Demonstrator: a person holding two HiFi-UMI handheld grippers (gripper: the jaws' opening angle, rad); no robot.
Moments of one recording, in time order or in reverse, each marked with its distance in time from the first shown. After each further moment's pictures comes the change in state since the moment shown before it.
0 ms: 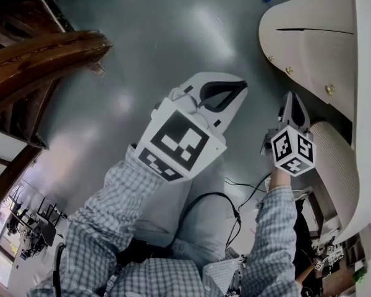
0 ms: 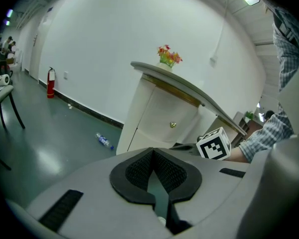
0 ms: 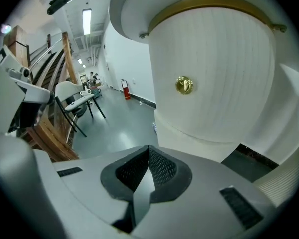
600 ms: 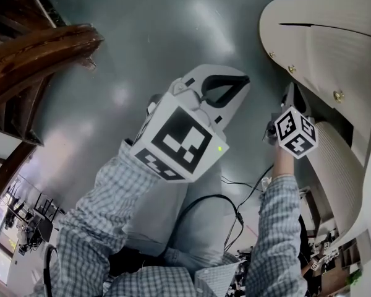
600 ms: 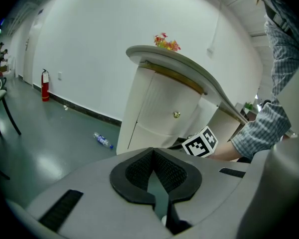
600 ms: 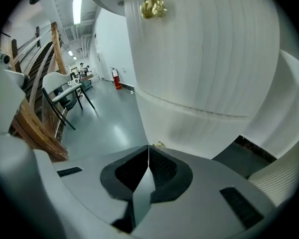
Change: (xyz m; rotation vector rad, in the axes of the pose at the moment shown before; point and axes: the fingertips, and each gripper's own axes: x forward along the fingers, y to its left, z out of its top) left arm 0.040 0.012 -0.025 0.072 0.034 -0.008; right arm 0.068 -0.050 -0.053 0.027 0.099 -0.074
